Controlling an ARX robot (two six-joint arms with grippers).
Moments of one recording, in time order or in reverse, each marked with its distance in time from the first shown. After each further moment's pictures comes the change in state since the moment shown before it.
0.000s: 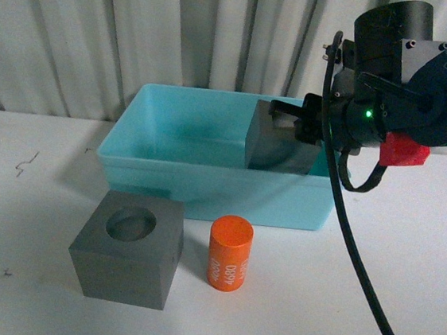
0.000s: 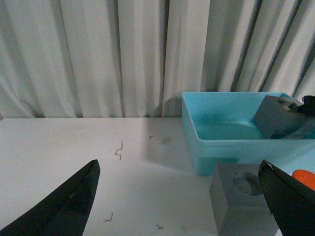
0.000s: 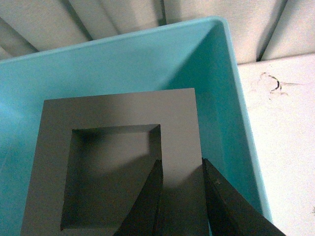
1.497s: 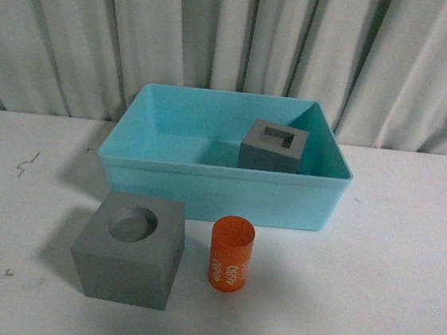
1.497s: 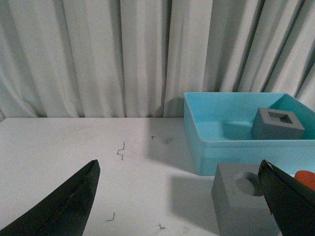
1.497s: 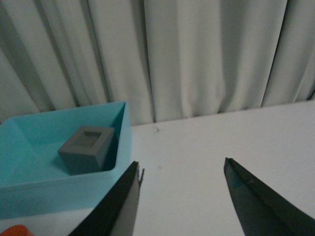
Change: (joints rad) left arm 0.001 0.000 0.000 -0.001 -0.002 0.000; right arm -0.180 -1.144 -1.283 0.592 0.037 -0.168
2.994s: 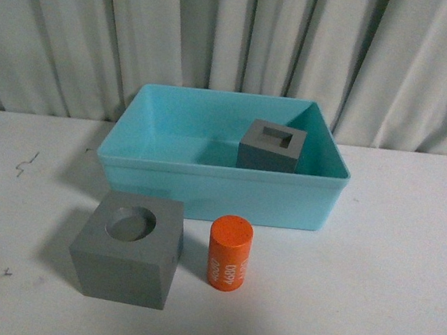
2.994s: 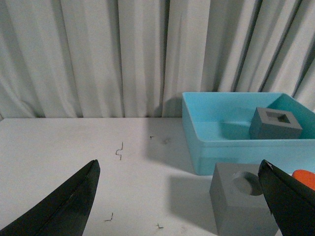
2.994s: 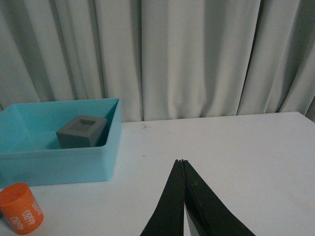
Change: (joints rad) left arm 0.000 0.000 0.000 0.001 0.002 0.000; right arm -0.102 -0.865 -0.205 -0.585 -0.089 -0.120
